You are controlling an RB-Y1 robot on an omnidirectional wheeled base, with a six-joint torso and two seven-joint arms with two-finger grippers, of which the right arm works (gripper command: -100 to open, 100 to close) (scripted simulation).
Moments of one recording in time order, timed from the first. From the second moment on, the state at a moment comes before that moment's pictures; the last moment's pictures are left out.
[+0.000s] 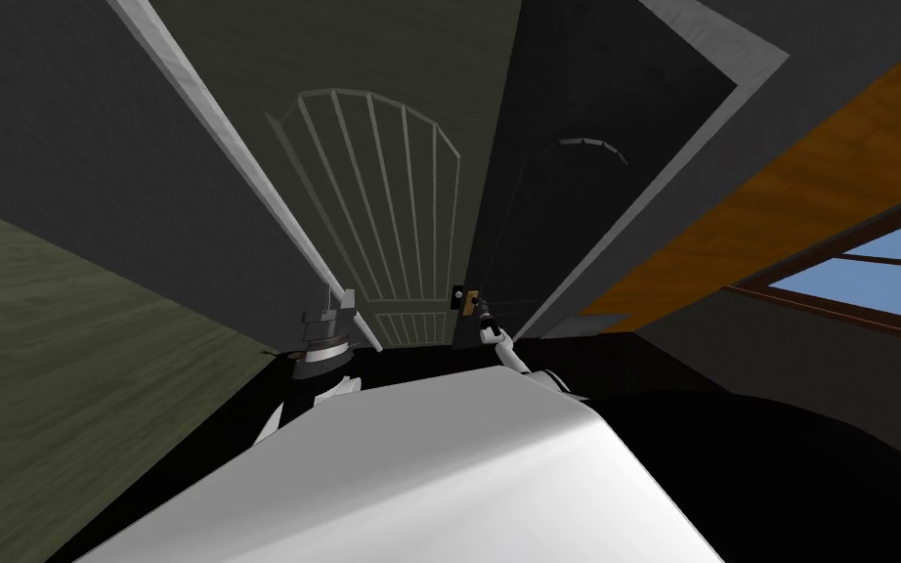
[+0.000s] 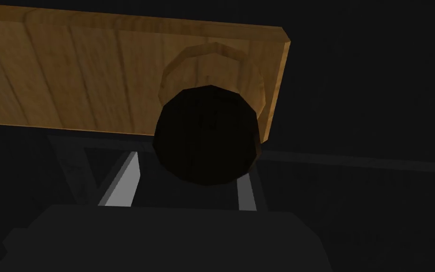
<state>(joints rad) -0.24 -0.26 -0.04 -0.91 -0.18 -0.40 -0.08</state>
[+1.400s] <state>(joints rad) -0.25 -0.25 0.04 -0.94 -0.17 -0.39 -0.10</state>
